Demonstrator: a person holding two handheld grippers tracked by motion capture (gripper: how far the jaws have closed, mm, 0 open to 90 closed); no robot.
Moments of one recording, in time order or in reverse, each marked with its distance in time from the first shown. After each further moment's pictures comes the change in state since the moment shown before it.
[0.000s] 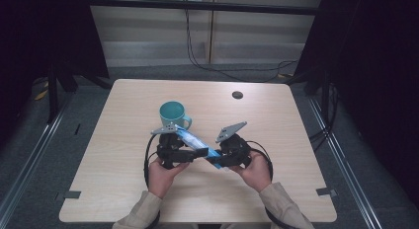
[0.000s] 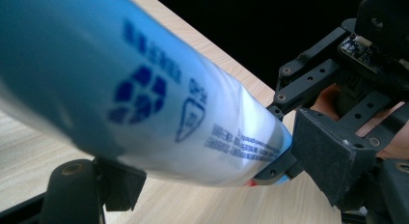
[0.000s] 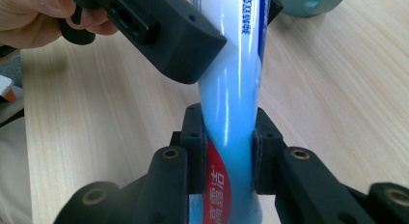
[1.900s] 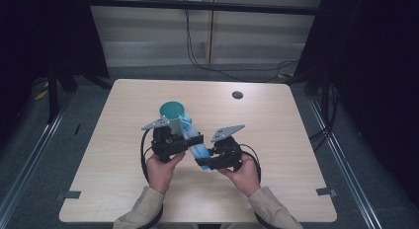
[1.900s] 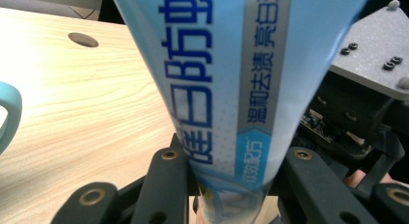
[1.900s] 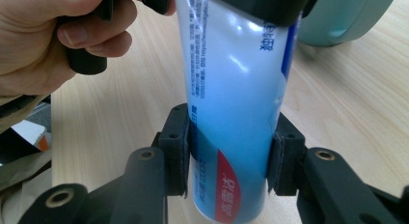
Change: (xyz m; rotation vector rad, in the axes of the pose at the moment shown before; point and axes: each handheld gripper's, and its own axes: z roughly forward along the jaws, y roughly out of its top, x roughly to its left) left arm -0.008 0.019 -0.015 -0.110 0.009 -0.015; right arm 0.008 0.001 0.021 -0.153 0.067 0.109
